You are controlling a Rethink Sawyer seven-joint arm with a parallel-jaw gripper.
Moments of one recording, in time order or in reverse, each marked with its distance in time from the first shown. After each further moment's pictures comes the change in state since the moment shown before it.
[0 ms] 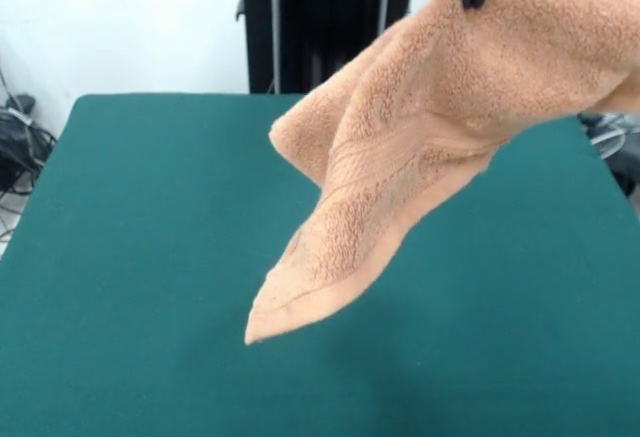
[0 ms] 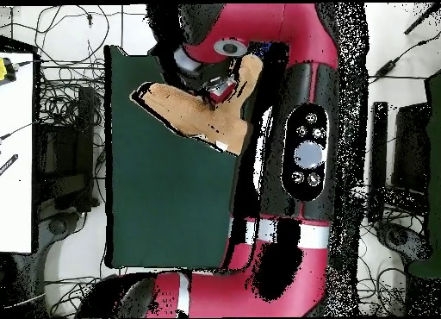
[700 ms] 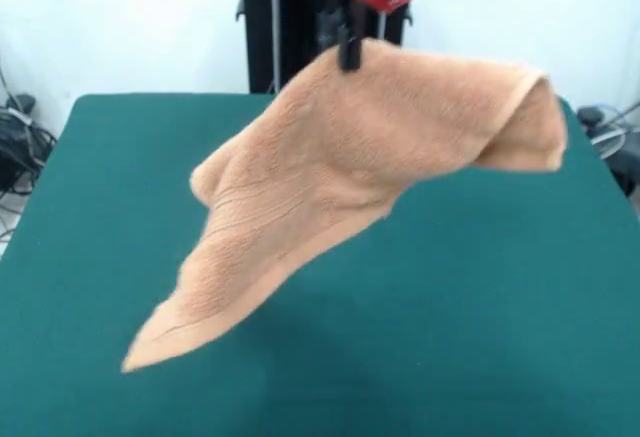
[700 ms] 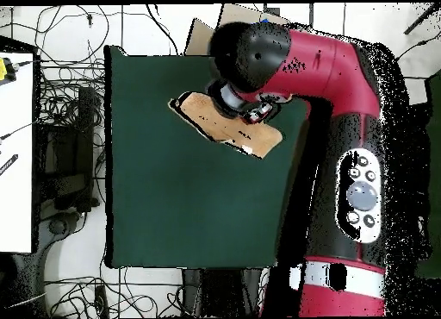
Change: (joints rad) arm -0.127 -0.151 -0.002 0.405 0.003 -0.438 0.000
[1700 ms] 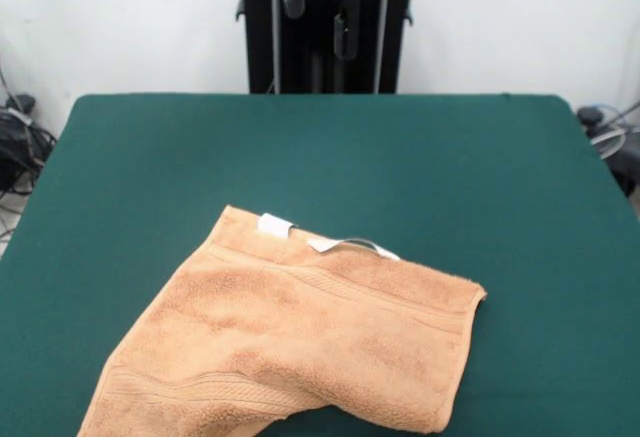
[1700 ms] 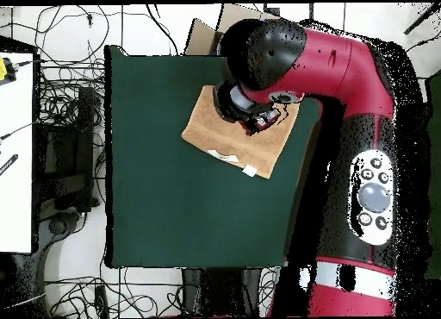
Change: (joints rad) arm -0.014 0.005 0.001 -0.028 0.000 0.119 0.000
